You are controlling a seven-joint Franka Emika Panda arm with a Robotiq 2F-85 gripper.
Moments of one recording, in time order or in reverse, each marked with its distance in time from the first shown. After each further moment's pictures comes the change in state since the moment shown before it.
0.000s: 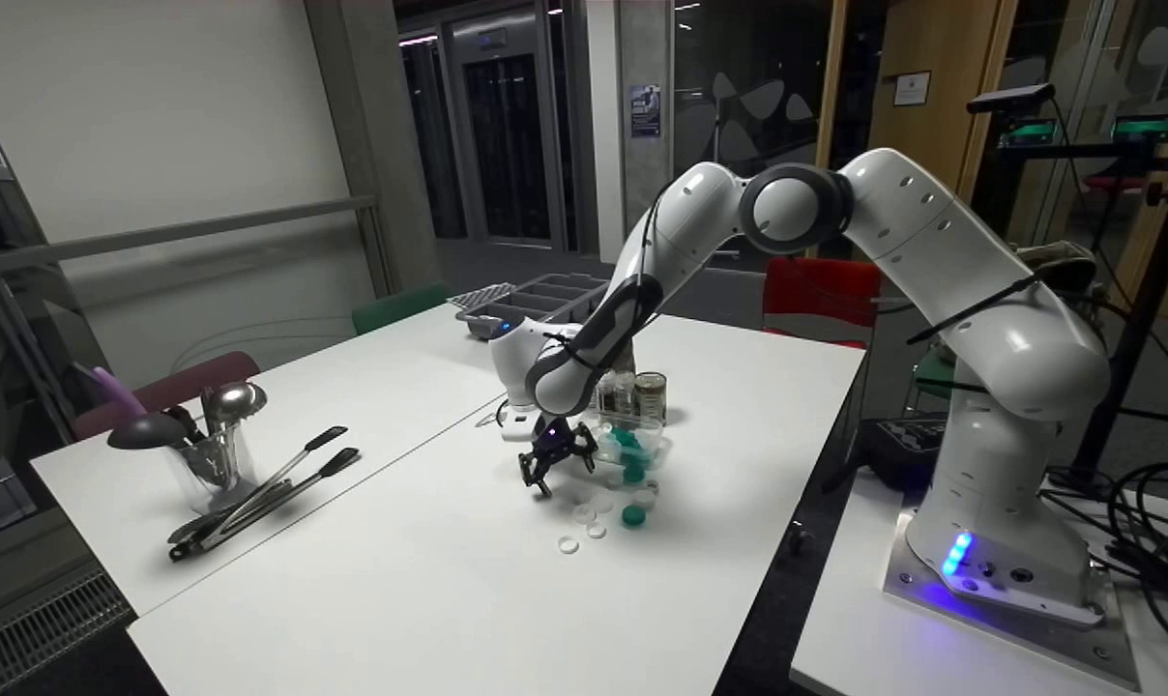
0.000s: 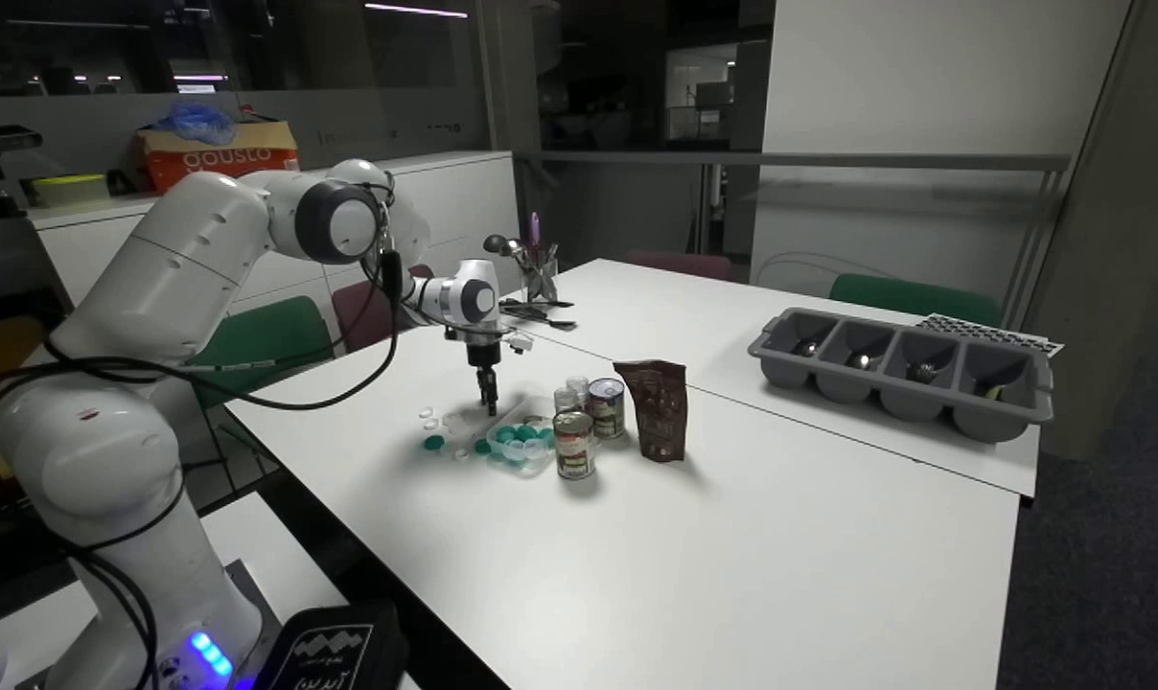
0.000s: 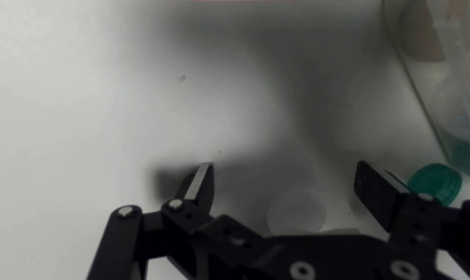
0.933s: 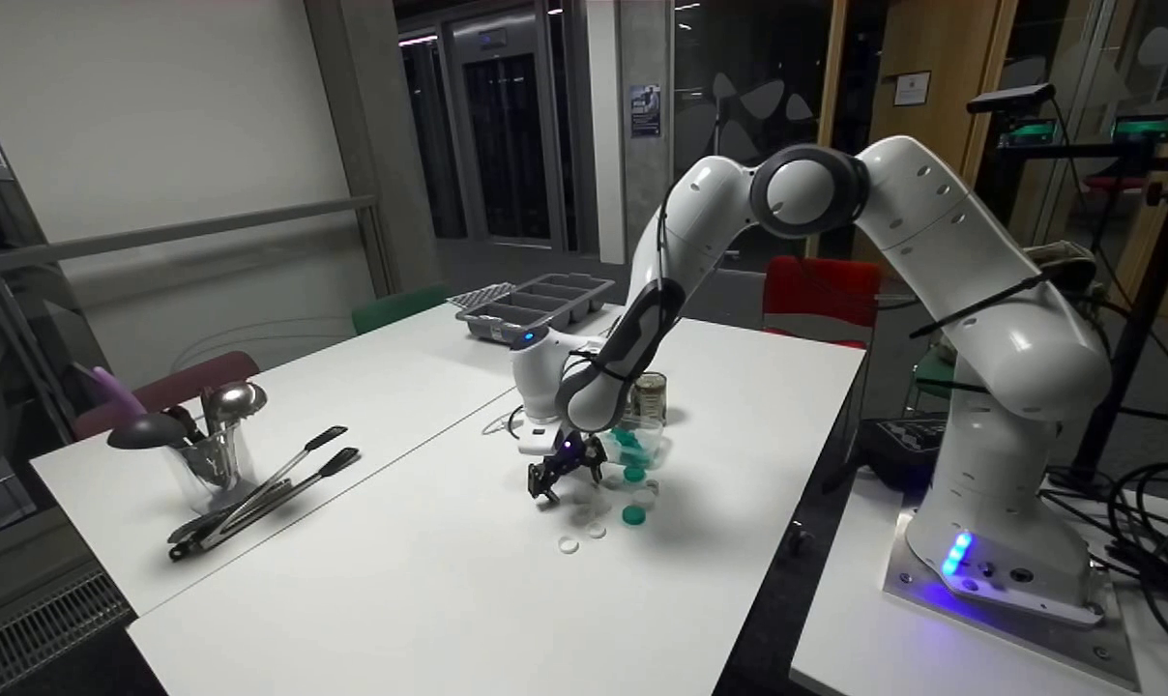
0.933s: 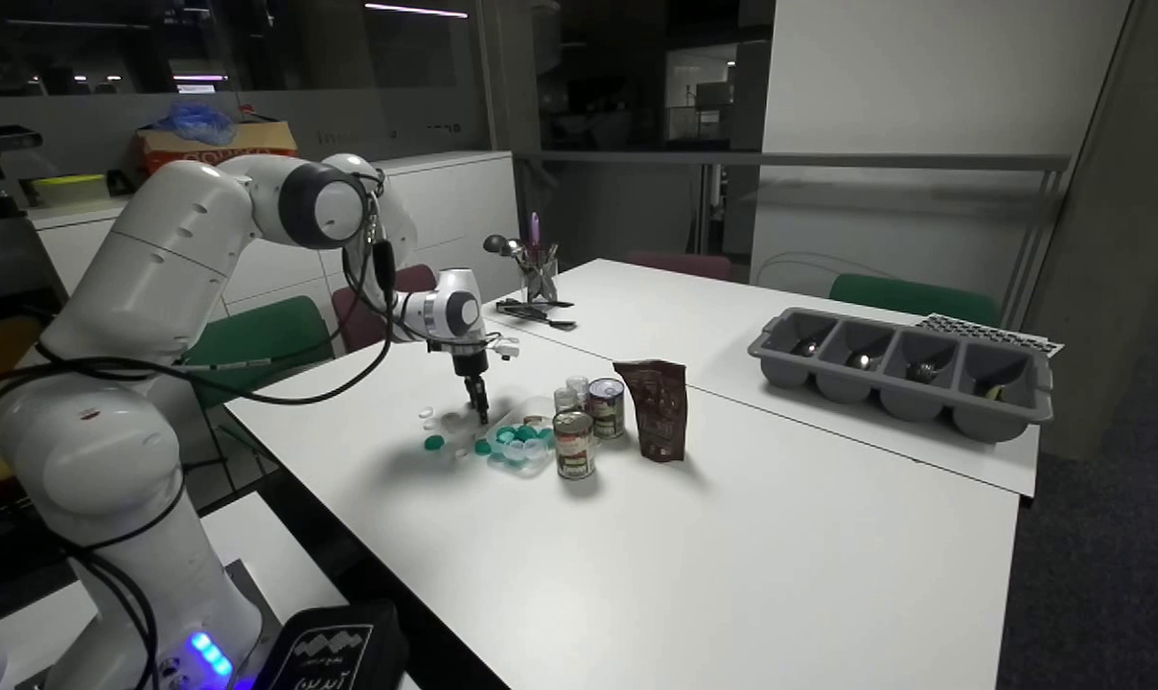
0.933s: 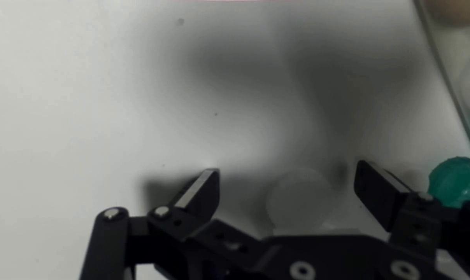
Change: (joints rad) arm 0.007 -0.078 -0.003 -0.195 -0.069 0.202 0.040
